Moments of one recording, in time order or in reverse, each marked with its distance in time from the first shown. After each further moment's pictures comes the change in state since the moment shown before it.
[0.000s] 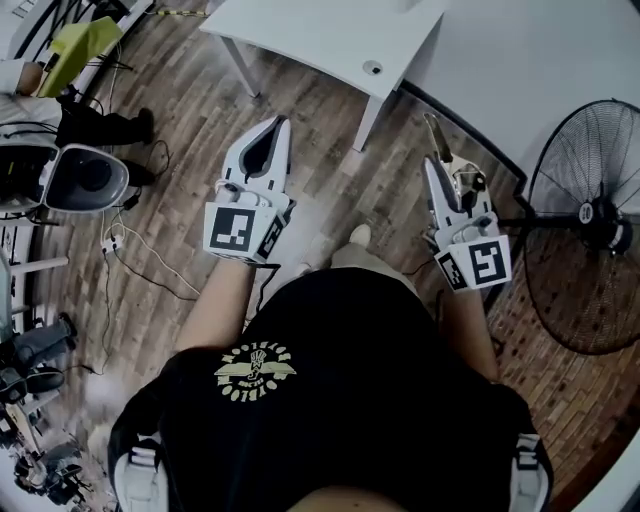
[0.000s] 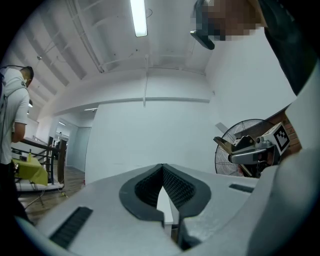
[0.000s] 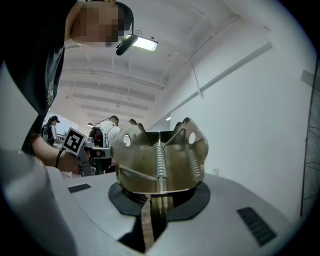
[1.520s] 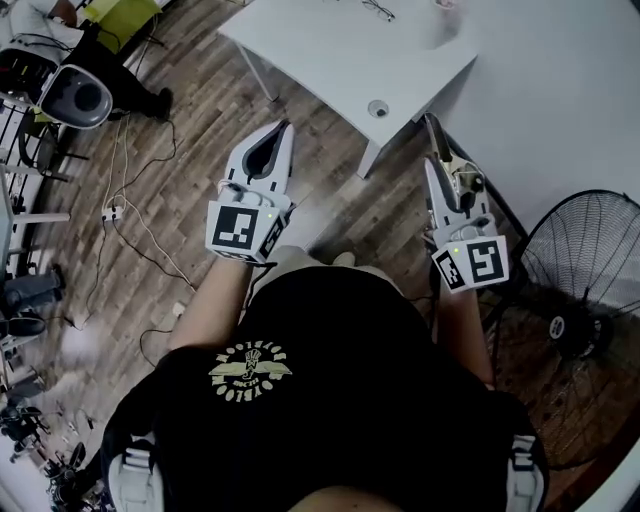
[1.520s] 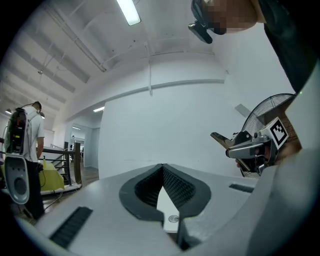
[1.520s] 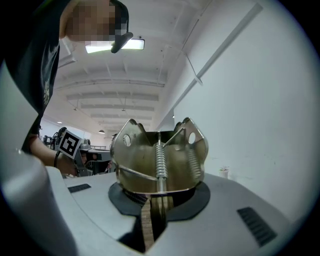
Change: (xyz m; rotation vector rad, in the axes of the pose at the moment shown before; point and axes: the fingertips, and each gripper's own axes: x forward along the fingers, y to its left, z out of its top) left arm 0.167 0.019 -0.023 0.048 0.085 0.200; right arm 0.128 -0.171 -0.021 0.069 0.015 0.185
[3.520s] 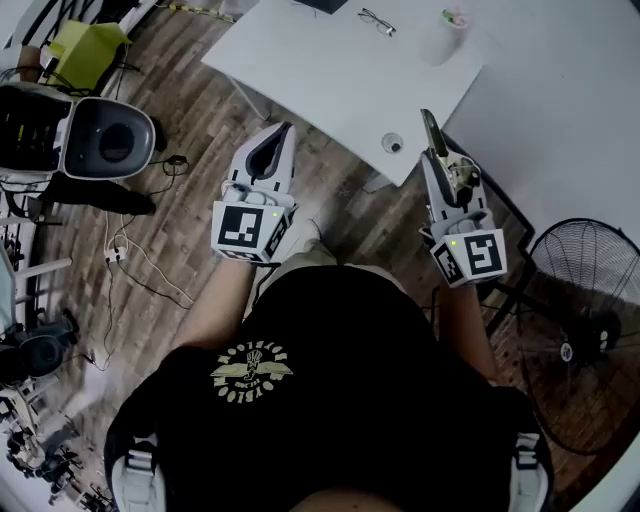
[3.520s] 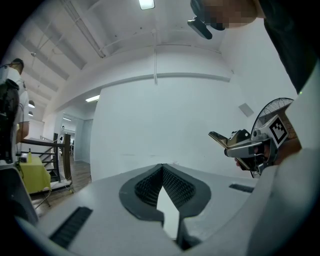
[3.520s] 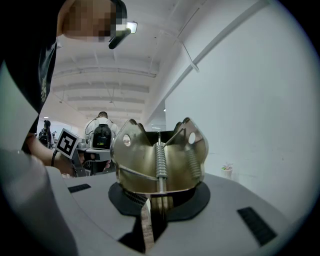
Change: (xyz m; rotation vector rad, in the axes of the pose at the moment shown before) left arm 0.120 0.136 -0.031 -0.031 0.050 -0.110; right arm 0.166 -0.027 -0.020 0.024 0.071 -0.131
